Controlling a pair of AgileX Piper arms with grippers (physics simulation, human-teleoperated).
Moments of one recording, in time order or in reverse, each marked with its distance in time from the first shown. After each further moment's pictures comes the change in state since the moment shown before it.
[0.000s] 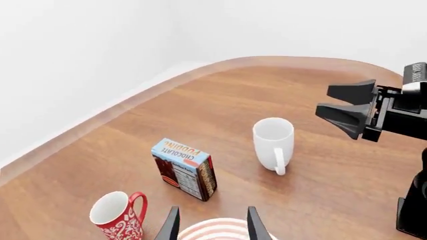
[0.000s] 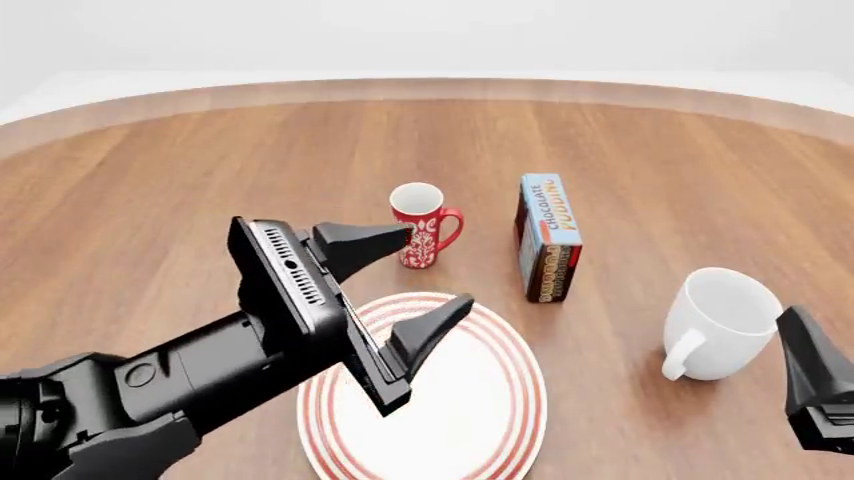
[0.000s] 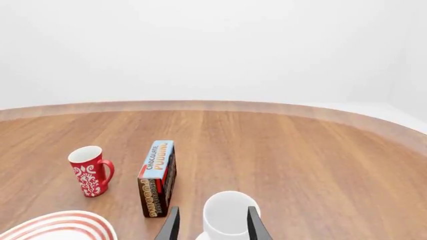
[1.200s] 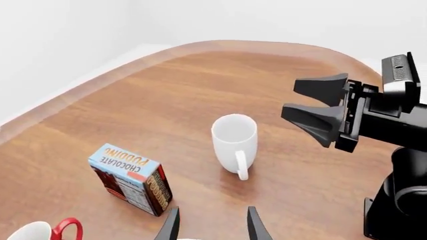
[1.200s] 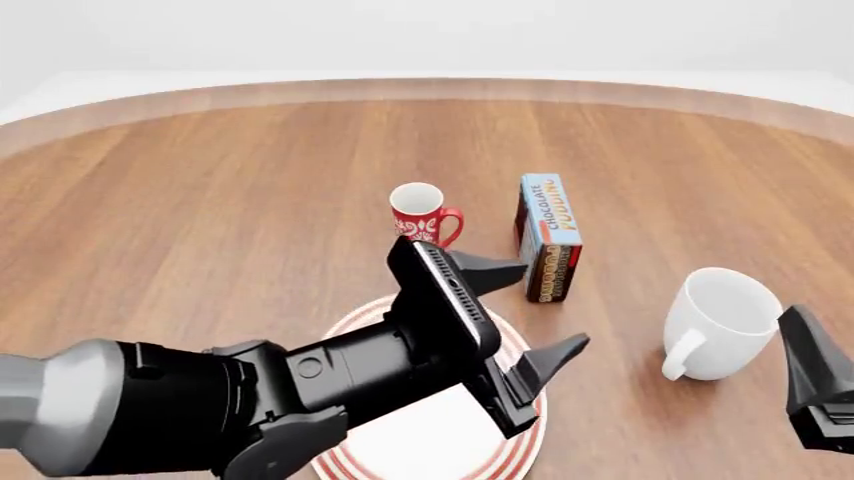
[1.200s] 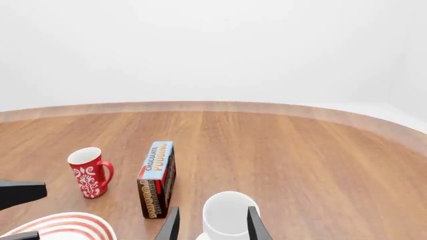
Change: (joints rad) left arm -0.128 0.319 -0.227 -0.001 -0.052; right arm -0.005 0.000 0.000 -0.003 0.005
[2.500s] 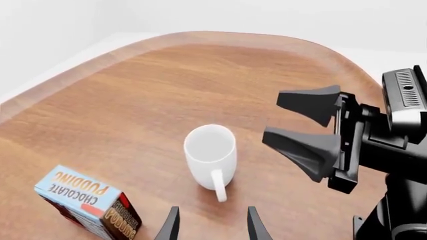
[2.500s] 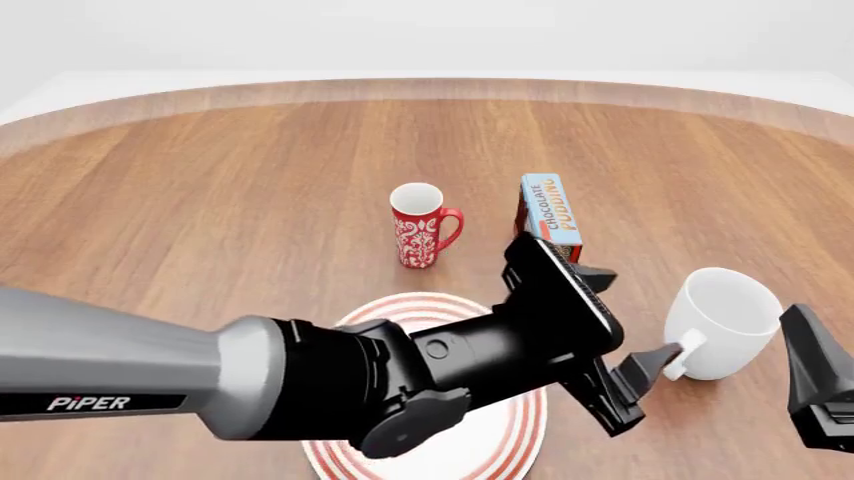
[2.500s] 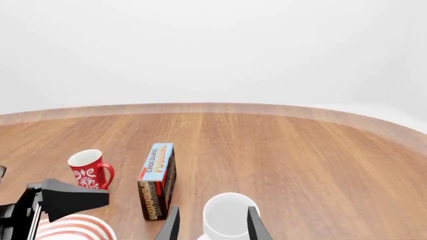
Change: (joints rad) left arm -0.068 0.211 -0.290 0.141 -0.024; right arm -0.001 0.000 0.000 -0.006 0.006
